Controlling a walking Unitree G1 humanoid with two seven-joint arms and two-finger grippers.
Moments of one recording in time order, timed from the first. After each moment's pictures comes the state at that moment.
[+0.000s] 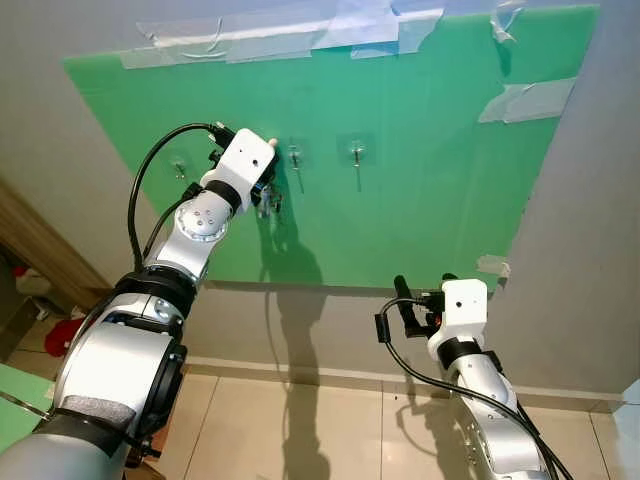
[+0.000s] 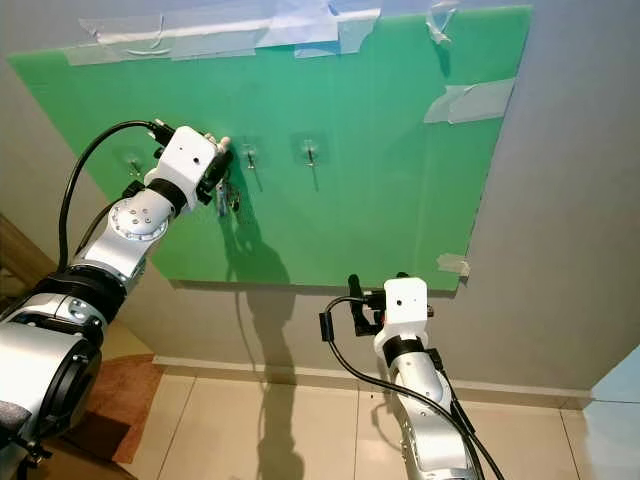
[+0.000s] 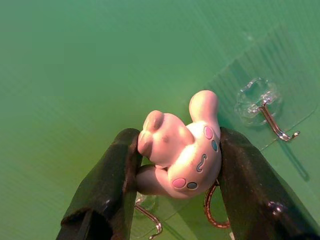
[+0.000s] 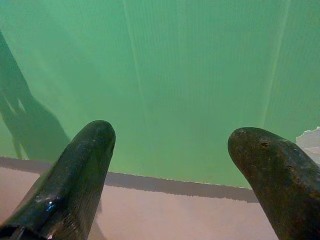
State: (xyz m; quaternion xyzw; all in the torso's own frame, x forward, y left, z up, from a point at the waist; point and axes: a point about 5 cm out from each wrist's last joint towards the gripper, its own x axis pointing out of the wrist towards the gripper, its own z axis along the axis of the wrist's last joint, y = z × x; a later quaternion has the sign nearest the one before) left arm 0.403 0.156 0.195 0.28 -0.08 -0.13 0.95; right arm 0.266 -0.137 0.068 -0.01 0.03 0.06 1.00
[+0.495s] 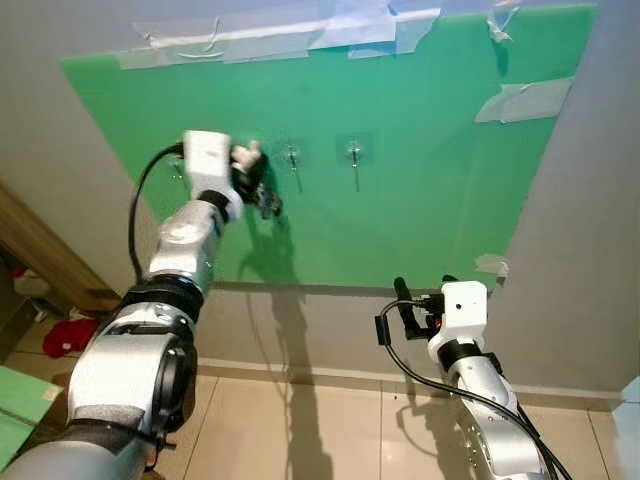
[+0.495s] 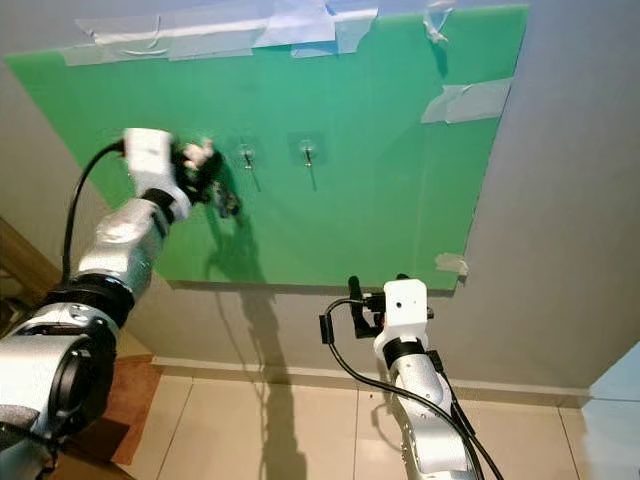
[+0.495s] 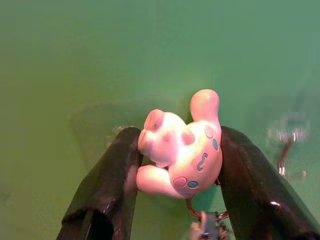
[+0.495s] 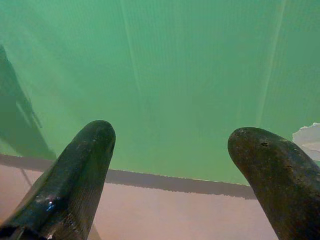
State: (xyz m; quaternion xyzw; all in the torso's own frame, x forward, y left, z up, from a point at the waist) left arm 0.403 0.171 0.185 -0.06 -0.03 -0.11 0.99; right arm 0.264 -0.137 0.067 -0.01 0.03 0.06 1.00
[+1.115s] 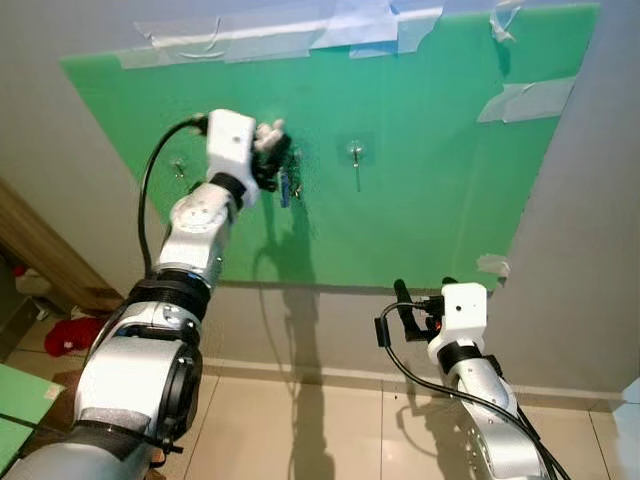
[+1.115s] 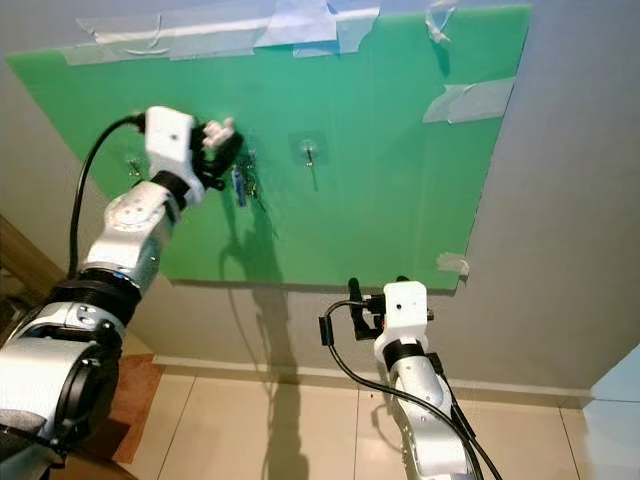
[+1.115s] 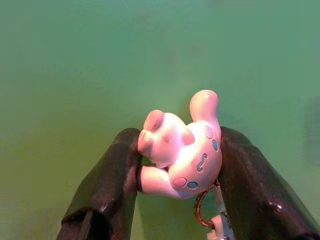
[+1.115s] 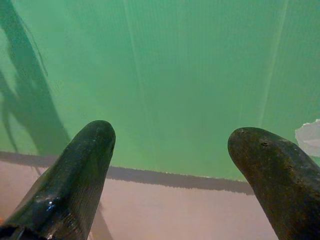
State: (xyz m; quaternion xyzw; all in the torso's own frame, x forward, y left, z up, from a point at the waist) left arm 0.401 0.139 0.211 0.10 -0.11 -0.17 0.97; right arm 0.262 -0.137 0.066 -0.01 0.04 0.06 1.00
